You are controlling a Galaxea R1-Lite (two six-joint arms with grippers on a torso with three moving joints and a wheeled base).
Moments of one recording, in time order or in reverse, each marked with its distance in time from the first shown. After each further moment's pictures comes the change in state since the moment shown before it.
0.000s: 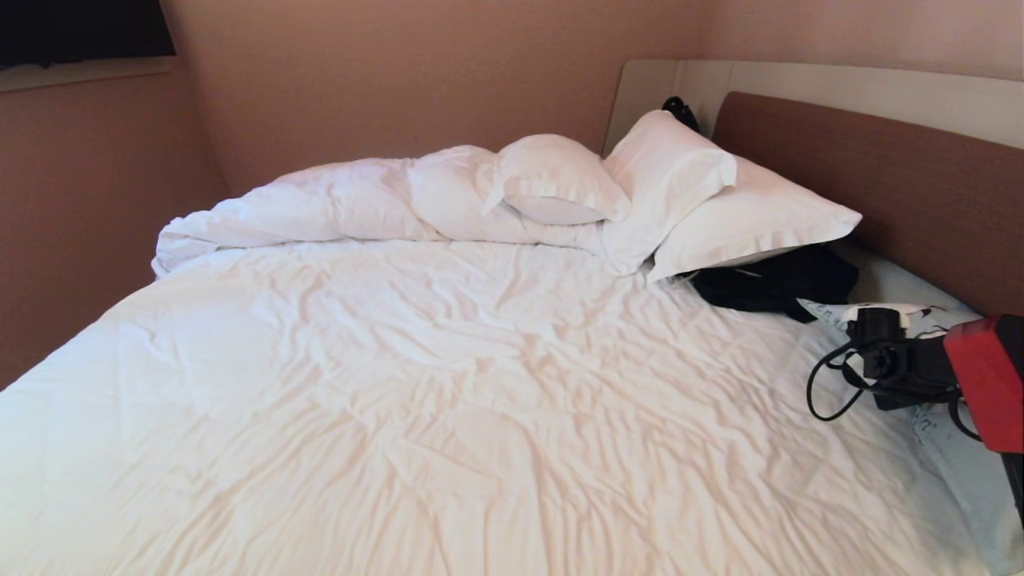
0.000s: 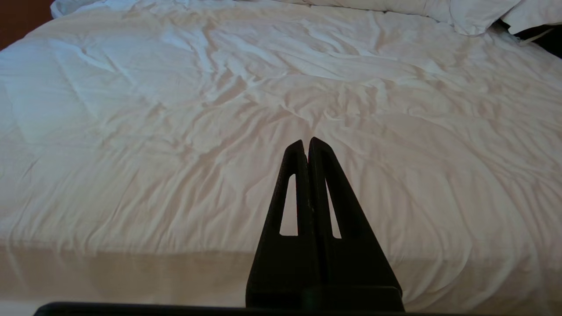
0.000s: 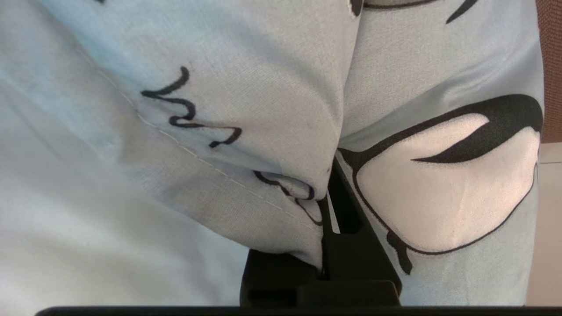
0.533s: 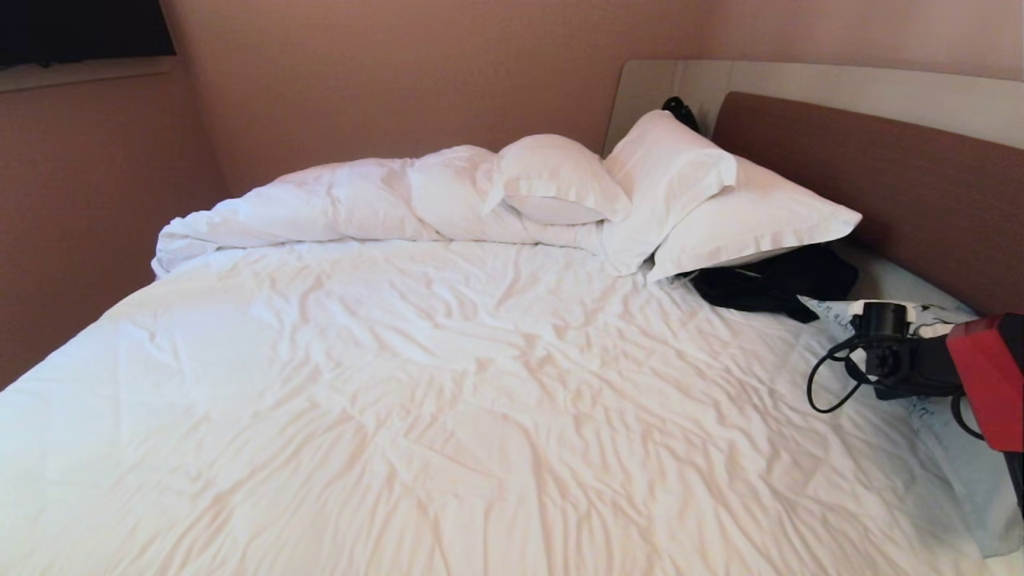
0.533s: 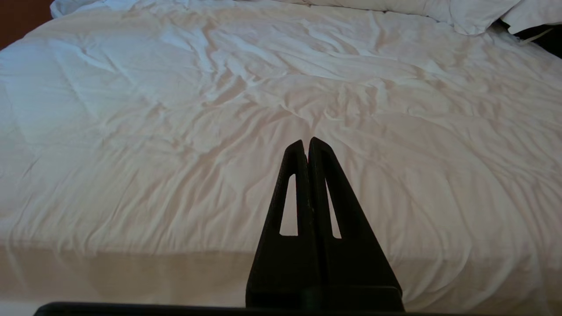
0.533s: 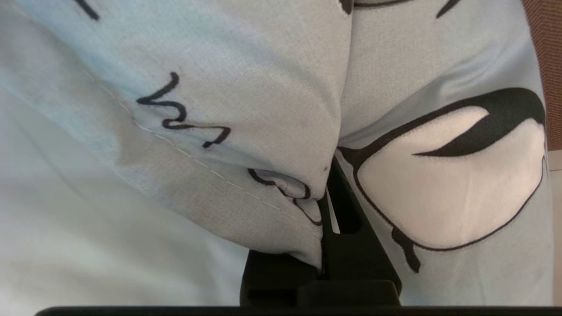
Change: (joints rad) left arm 0.000 0.000 0.000 0.000 0.000 0.000; right arm 0.002 -0.010 0.010 -0.104 0.034 -0.002
